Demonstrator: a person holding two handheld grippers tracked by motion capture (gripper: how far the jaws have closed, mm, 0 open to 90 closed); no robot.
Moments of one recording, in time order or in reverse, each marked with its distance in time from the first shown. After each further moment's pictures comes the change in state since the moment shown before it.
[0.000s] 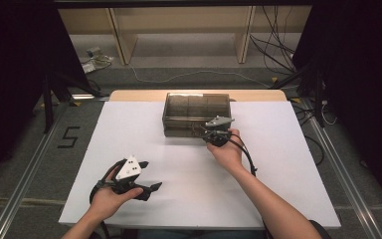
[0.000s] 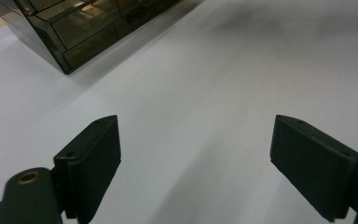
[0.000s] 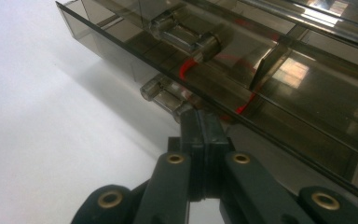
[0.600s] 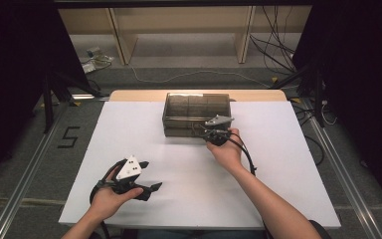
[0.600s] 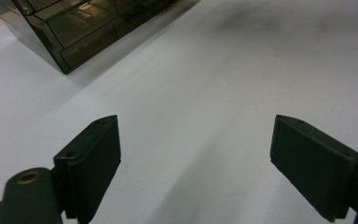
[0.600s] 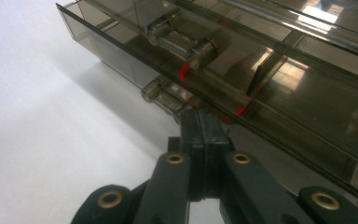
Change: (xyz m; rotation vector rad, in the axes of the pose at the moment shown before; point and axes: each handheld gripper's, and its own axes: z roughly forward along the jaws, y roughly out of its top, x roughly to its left) left arm 0.000 0.000 0.001 0.000 -0.001 -0.002; right arm -0.001 0.002 0.002 -0.004 -0.006 -0.001
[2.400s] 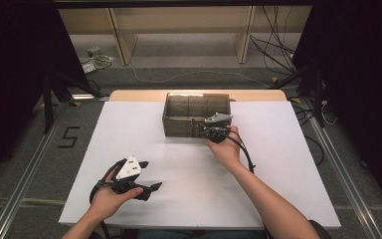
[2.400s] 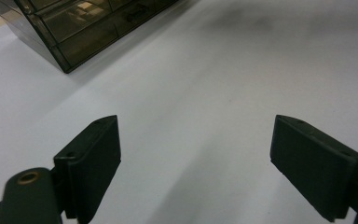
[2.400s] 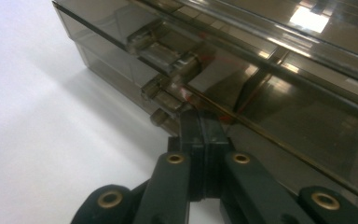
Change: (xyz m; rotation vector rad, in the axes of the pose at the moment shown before) left arm 0.000 0.000 0.000 -0.001 0.000 -0.006; right arm -0.006 0.005 0.010 -0.006 -0.033 0.000
